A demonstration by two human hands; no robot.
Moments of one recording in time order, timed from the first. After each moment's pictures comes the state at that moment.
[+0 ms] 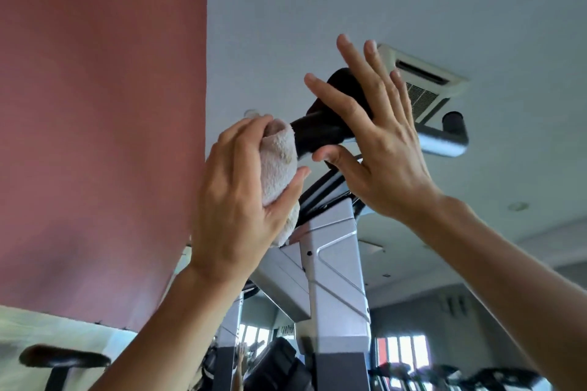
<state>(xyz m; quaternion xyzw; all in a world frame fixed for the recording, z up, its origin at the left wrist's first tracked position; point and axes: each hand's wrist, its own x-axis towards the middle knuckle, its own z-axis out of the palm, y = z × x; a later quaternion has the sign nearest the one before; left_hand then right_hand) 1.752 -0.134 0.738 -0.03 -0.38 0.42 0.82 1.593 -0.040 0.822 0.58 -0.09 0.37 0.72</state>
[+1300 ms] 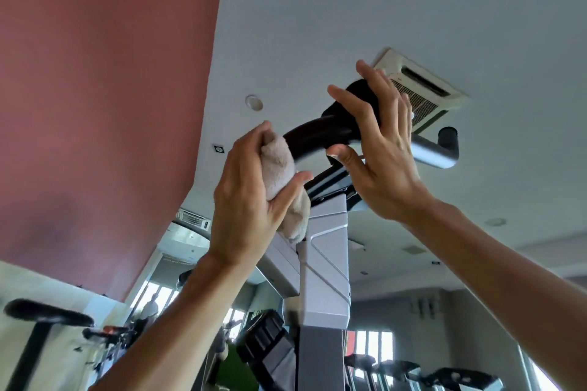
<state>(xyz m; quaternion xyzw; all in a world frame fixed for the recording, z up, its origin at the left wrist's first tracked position) 1.739 -0.147 0.726 -0.06 -0.41 0.29 0.86 1.595 -0.033 0.817 0.61 -0.14 0.36 0.69</state>
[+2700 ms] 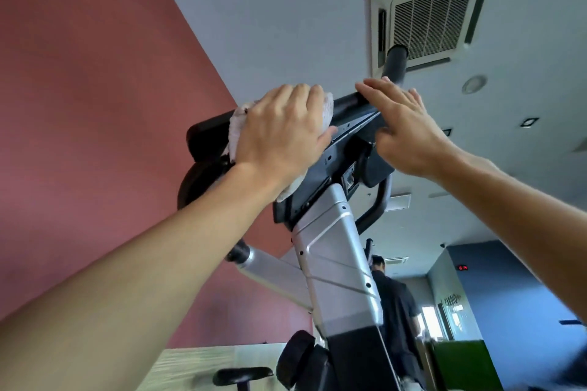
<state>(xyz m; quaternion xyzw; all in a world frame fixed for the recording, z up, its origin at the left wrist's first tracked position) 1.628 -0.035 0.851 0.24 -0.31 0.81 0.45 1.421 -0.055 0.847 0.66 -0.22 0.58 0.42</state>
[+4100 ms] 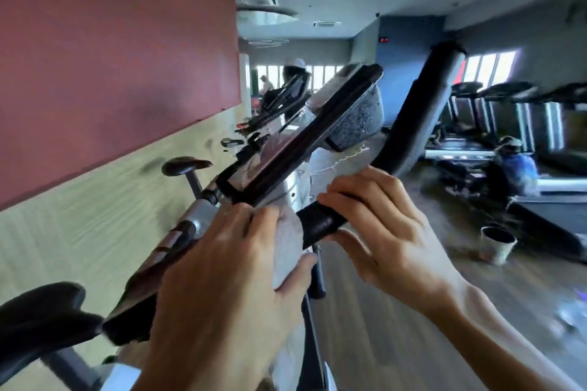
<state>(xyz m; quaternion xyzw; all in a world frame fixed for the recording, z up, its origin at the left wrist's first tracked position) 1.622 0.055 0.921 0.52 -0.74 0.12 0.41 1.411 0.002 0.915 0.80 -0.29 0.40 0.35</state>
